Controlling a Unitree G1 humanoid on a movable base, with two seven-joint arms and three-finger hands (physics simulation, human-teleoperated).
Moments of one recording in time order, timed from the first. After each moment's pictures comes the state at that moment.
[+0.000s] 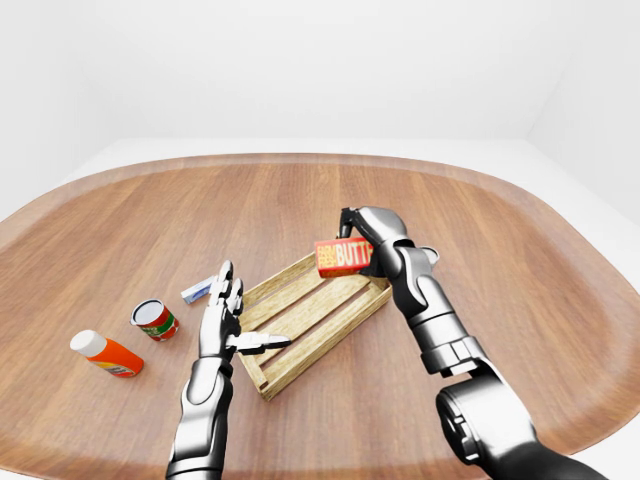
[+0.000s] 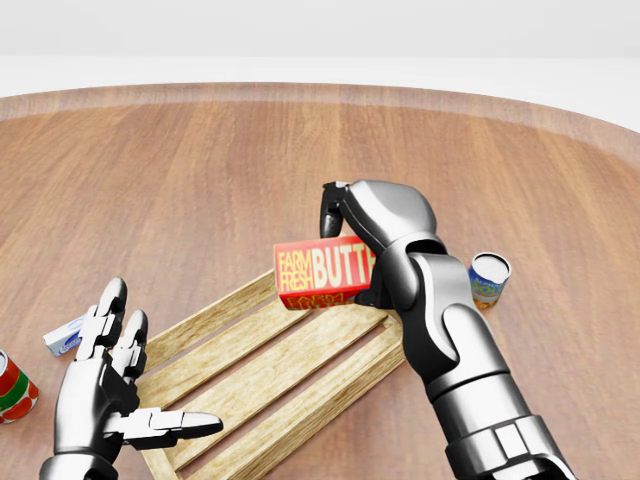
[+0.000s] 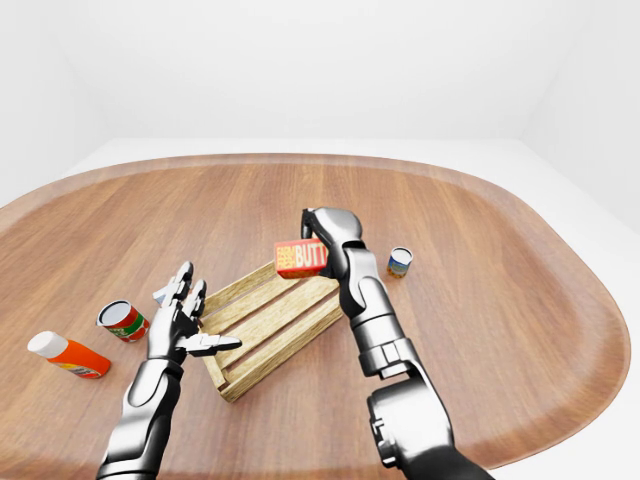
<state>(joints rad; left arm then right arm) 0.02 0.04 0.11 0.11 -0.16 -0.09 -0.12 -0.74 -0.06 0.08 0.55 -1.08 0.09 0.18</state>
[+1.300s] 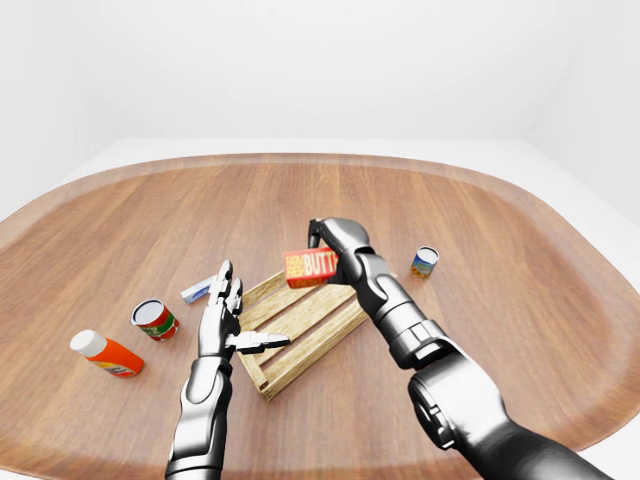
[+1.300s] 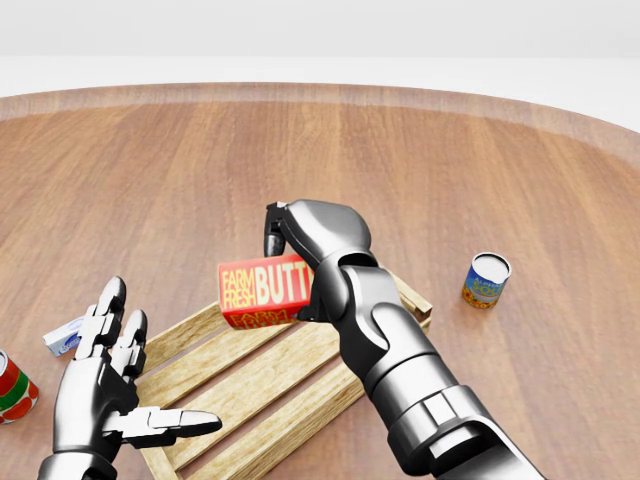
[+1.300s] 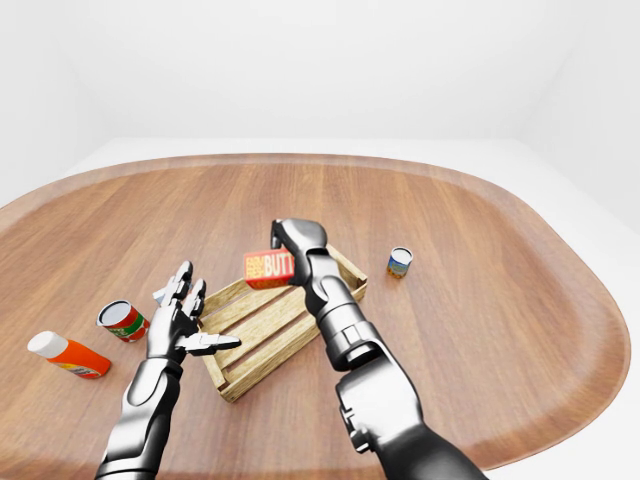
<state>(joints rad) 0.01 0.05 0.12 0.12 -0.16 -0.09 -0.12 -0.90 0.08 0.14 0.92 -1.01 0.09 -0.01</state>
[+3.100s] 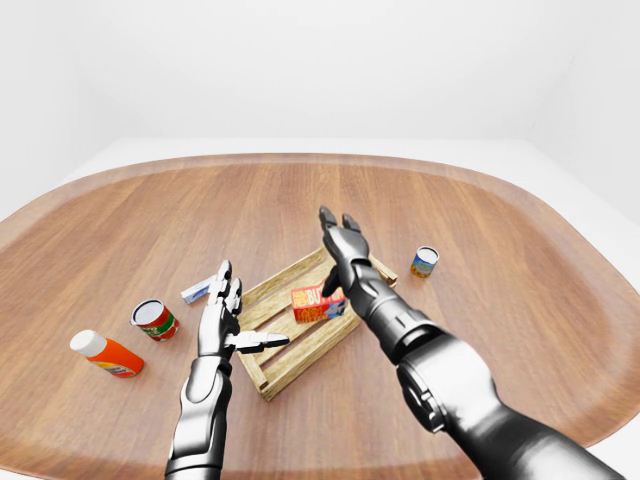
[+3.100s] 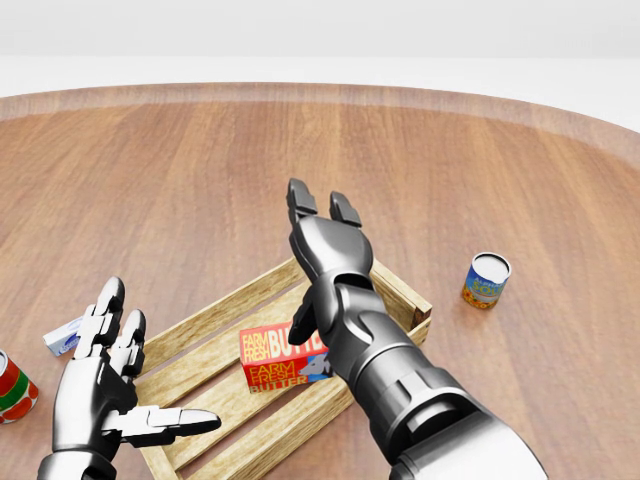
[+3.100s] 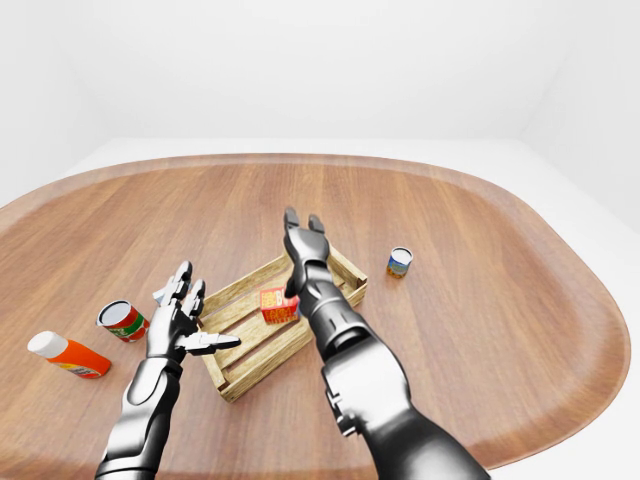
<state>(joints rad) 0.01 0.05 0.12 0.13 -0.16 -0.09 -0.12 -1.04 0.13 0.08 1.33 -0.91 0.09 -0.29</state>
